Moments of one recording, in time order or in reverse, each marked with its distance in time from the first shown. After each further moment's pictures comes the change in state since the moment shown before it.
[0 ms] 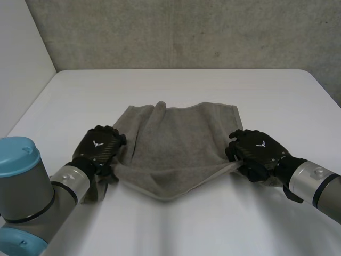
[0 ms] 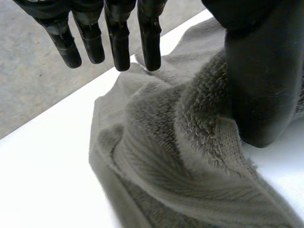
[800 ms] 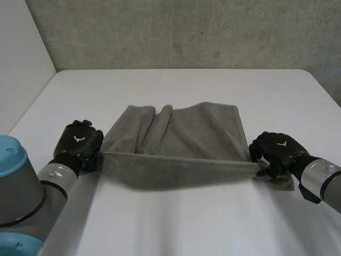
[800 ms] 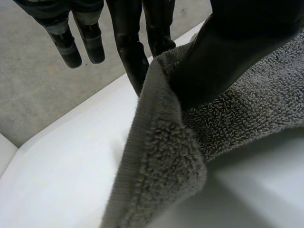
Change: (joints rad) left arm 0.030 0.077 -0.036 0.005 -0.127 0.004; right arm -0.065 0.061 -0.042 0.041 0.193 0.012; left_hand 0.870 0.938 0.000 0.000 0.958; right_hand -0.496 -0.478 0.000 0.000 -0.520
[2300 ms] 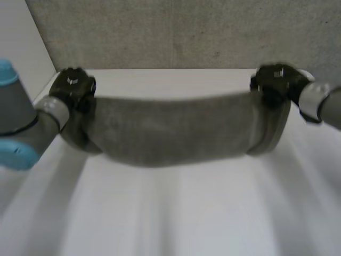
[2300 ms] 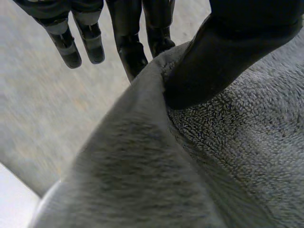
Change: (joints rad) left arm 0.094 -0.306 0.705 -0.262 0.135 0.008; right arm 0.118 0.255 -0.870 0.367 0.062 -0.130; left_hand 0.004 0.005 0.000 0.000 0.009; right_hand 0.497 0.470 0.000 0.000 0.523
